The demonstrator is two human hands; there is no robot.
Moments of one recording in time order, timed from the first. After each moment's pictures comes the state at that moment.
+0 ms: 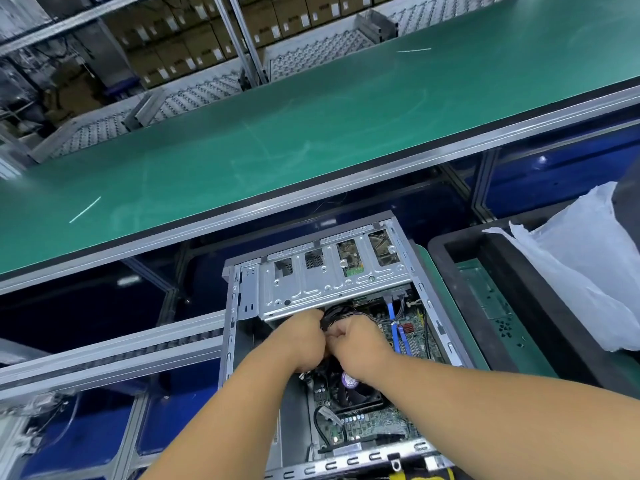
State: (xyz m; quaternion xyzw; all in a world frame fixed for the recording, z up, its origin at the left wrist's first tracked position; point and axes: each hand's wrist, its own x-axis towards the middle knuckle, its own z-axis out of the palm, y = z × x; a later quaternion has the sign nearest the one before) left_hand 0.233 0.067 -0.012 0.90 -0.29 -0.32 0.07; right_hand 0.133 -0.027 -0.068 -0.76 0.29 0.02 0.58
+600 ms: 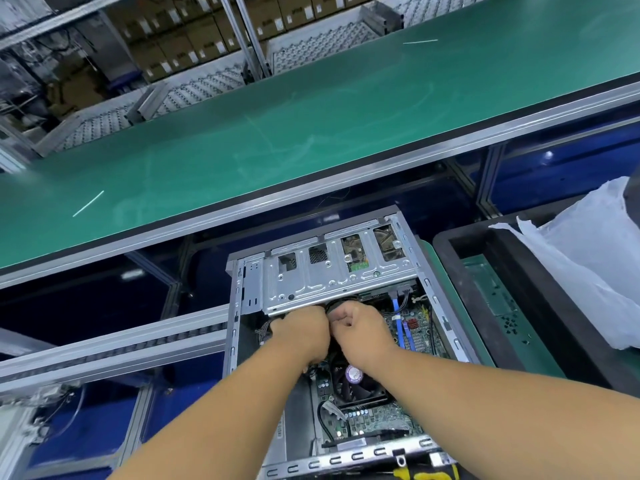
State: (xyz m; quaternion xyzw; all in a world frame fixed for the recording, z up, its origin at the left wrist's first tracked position) left_hand 0.229 0.052 -0.018 0.92 -0.27 -0.25 -0.14; right_hand 0.135 -0.028 -0.061 -0.75 0.31 -0.05 0.58
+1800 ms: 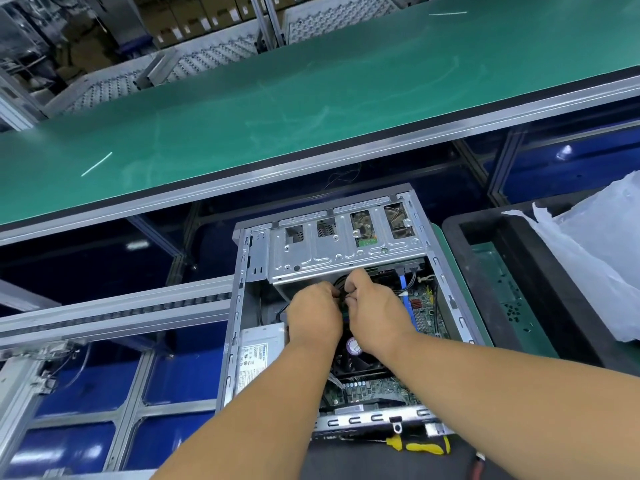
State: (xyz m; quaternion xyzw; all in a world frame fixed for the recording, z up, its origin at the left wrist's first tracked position) left_hand 0.192 0.059 -0.037 0.97 -0.21 -0.08 0.12; right_hand 0.115 -0.035 -0.051 -0.90 0.23 -0.05 0.37
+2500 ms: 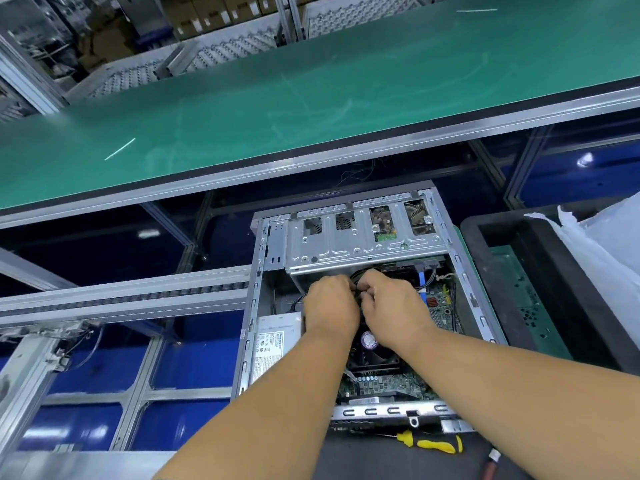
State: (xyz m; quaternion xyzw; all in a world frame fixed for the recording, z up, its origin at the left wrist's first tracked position) left_hand 0.193 0.059 -0.037 0.97 -0.22 -0.07 0.11; right_hand 0.113 -0.036 -0.046 -0.91 0.20 -0.08 0.36
